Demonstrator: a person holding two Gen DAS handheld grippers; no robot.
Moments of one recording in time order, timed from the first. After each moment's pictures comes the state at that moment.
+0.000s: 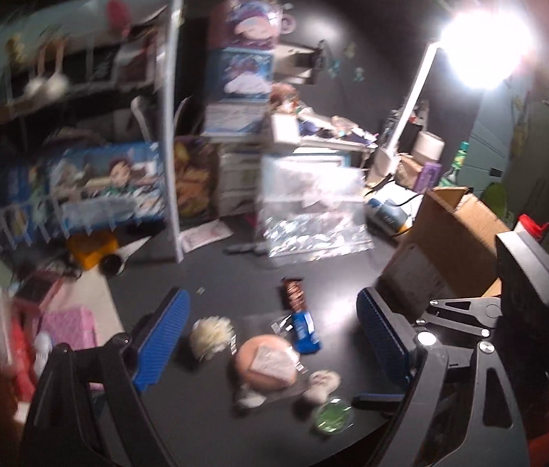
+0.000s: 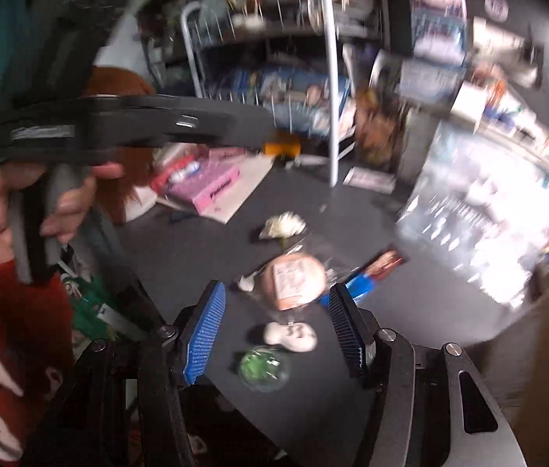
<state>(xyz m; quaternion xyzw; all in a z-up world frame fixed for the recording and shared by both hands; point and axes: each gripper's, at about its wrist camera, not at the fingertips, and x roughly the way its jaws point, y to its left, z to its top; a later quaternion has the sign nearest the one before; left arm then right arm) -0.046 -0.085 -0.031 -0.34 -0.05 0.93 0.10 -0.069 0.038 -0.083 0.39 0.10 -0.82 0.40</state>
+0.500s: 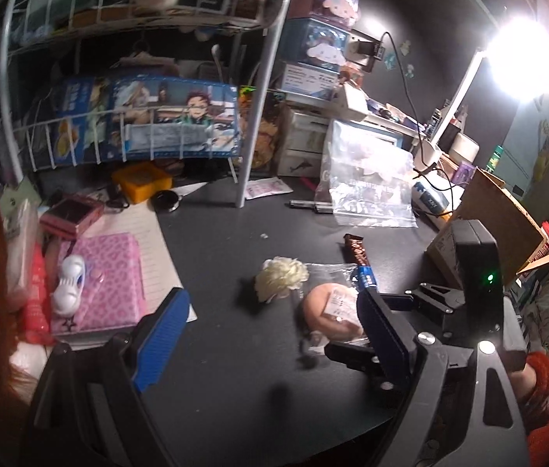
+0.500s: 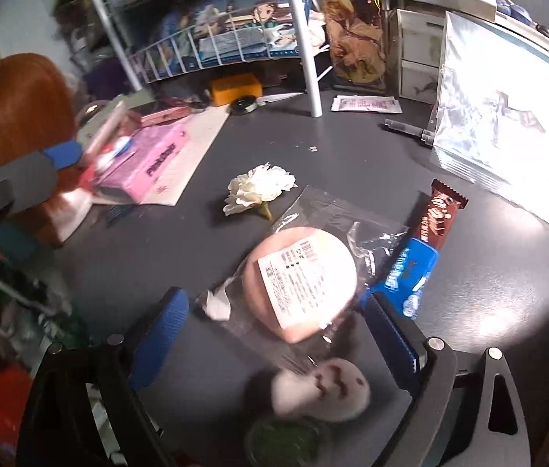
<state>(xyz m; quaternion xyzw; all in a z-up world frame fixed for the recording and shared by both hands) -0.011 -0.150 -0.085 -0.36 -0.10 0.93 0.06 -0.116 -0.013 -0.153 0.46 0.05 -0.83 0.31</state>
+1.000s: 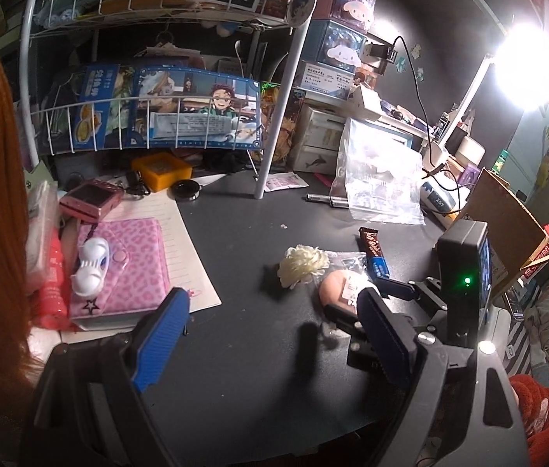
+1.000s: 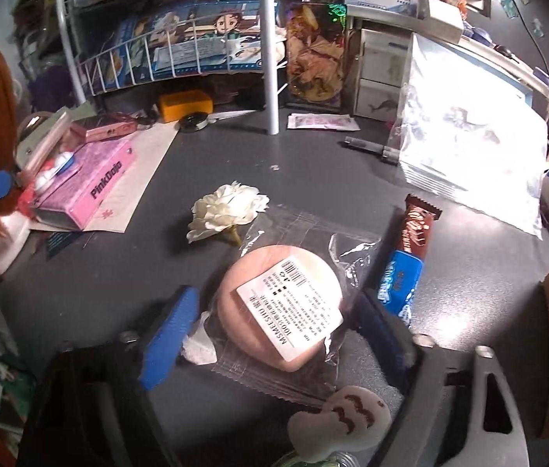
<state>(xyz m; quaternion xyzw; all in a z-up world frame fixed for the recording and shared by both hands) 0.003 -0.172 -0.091 -0.36 -0.11 0.93 0.05 -0.114 -0.038 -0.162 0.42 0.08 -0.88 0.19</state>
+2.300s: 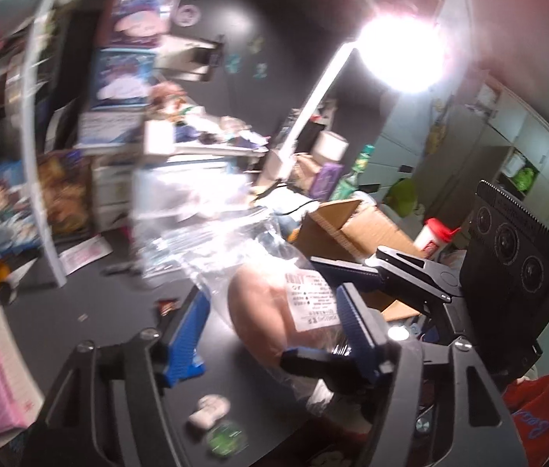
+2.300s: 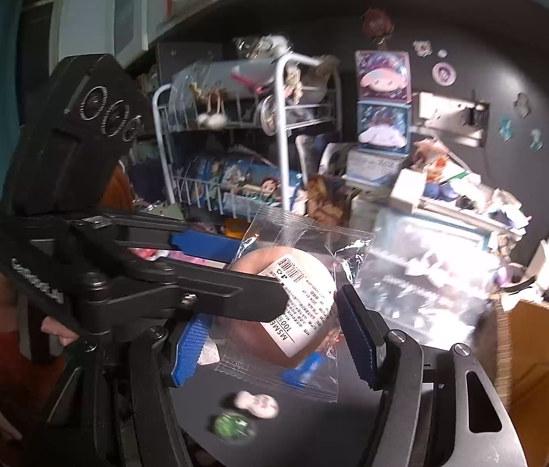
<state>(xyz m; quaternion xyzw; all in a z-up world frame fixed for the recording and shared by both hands) -0.076 -0.016 0.013 -0.34 -0.10 0.89 0.30 -0.063 0.095 0.012 0.26 0.07 -0.90 0.34</state>
